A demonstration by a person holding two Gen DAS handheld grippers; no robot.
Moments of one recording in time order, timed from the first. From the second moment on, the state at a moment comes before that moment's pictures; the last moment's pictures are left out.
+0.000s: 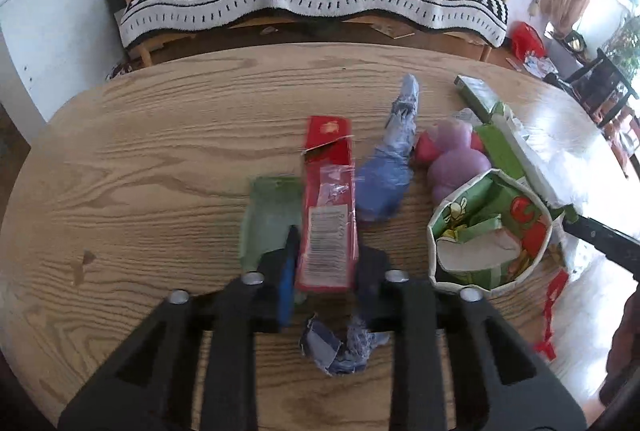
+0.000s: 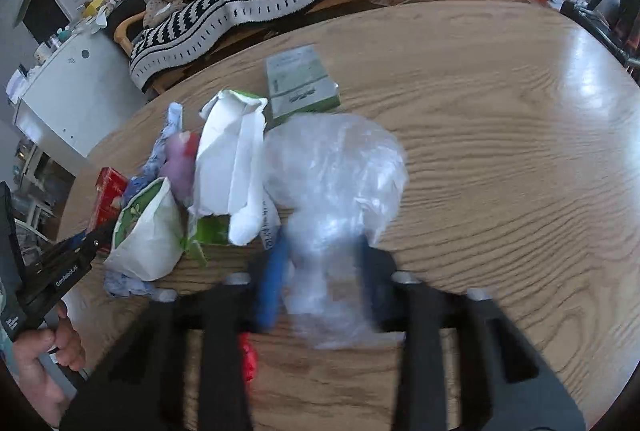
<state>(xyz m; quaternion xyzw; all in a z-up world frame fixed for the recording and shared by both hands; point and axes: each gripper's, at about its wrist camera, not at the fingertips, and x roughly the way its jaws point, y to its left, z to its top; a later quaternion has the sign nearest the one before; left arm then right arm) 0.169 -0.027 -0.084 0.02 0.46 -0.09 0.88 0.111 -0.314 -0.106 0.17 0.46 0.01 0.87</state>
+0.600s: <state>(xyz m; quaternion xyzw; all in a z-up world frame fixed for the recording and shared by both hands) 0.127 -0.007 -0.024 -0.01 0.42 -0.12 0.90 0.059 -0.315 -0.037 0.14 0.39 0.02 0.91</state>
